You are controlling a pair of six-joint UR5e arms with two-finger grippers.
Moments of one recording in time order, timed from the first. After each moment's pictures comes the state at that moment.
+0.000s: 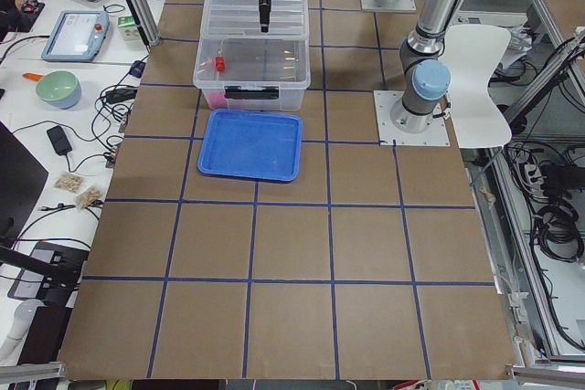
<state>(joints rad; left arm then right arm) -1.56 -1.63 -1.55 -1.48 1.61 -0.01 1.23 -1.26 1.51 -1.65 -1.68 -0.28</state>
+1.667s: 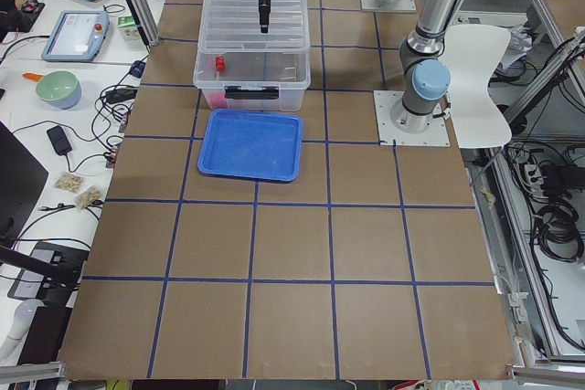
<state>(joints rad) -1.56 -1.63 -1.56 -1.48 1.61 -0.01 1.37 -1.26 1.51 -1.64 -1.66 -0.11</state>
